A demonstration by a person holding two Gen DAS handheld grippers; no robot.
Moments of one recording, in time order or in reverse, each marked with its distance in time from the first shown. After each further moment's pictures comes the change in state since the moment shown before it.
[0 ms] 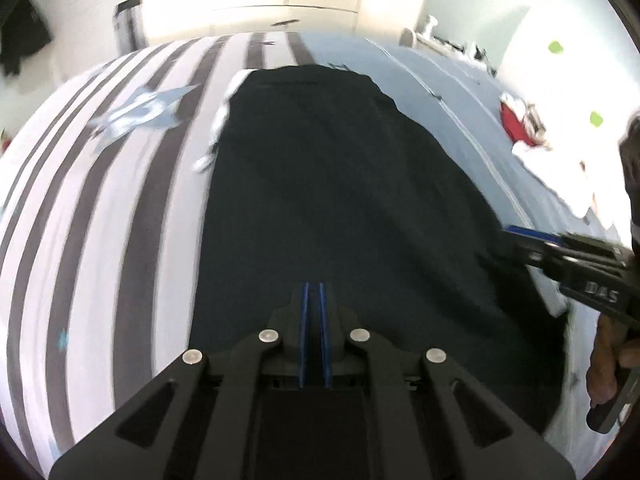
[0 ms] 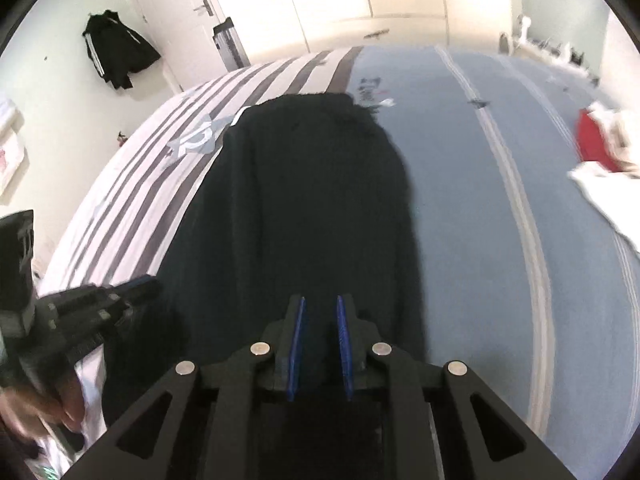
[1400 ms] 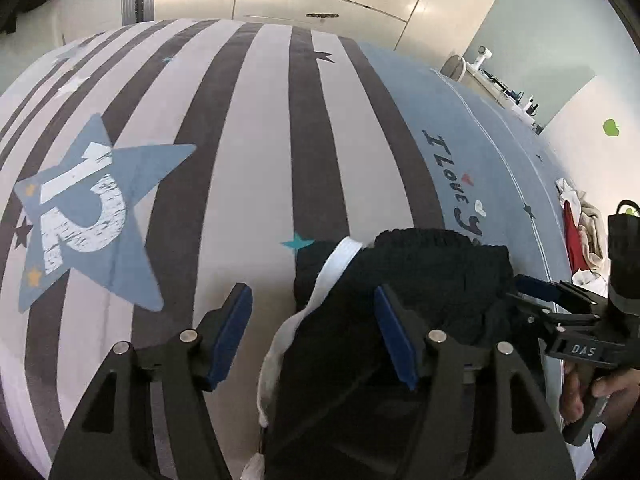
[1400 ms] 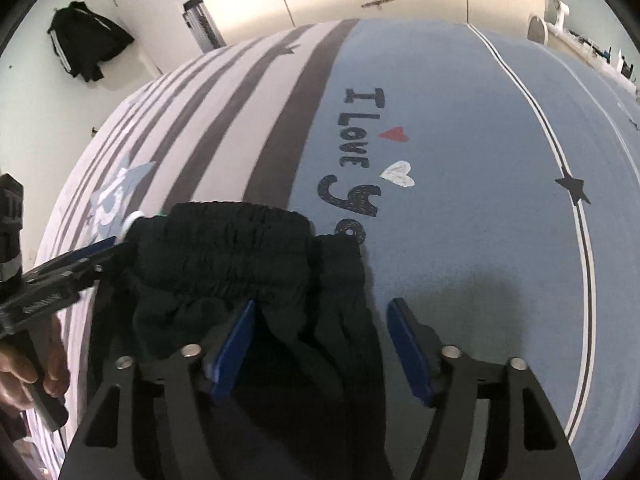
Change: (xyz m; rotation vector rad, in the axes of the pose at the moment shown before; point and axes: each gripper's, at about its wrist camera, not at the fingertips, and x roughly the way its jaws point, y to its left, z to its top) left arm 0.154 0.115 0.201 -0.169 0.026 -0.090; right arm 0.160 -0.069 0.175 0.006 0.108 -0.003
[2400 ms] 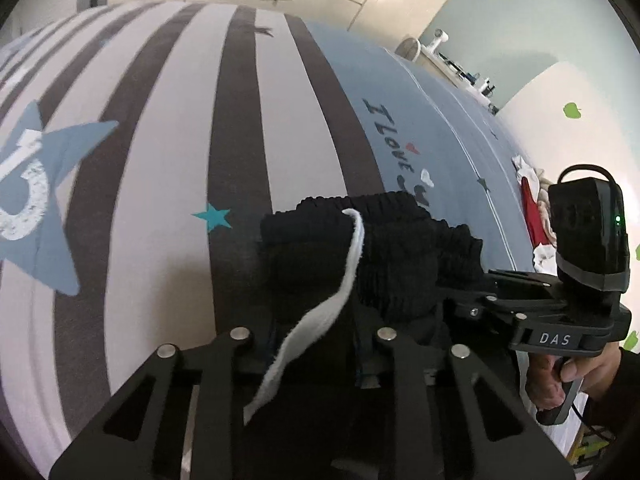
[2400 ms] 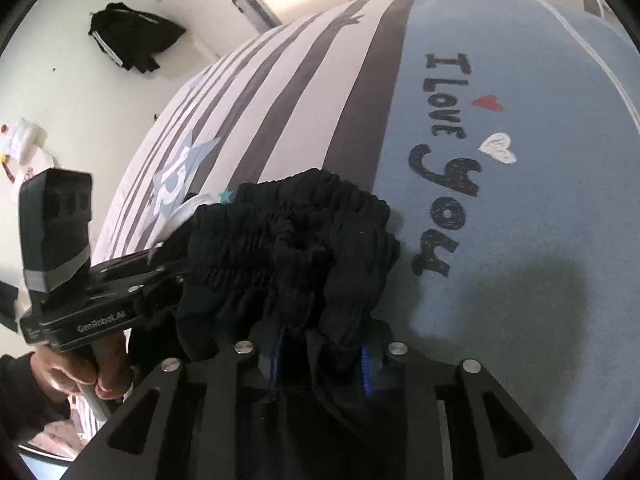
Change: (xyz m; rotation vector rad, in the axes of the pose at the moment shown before) left arm -0.004 -0.024 -0.020 0.045 0.044 -0.157; right arm 0.021 0.013 -0.017 -0.031 0.060 0.290
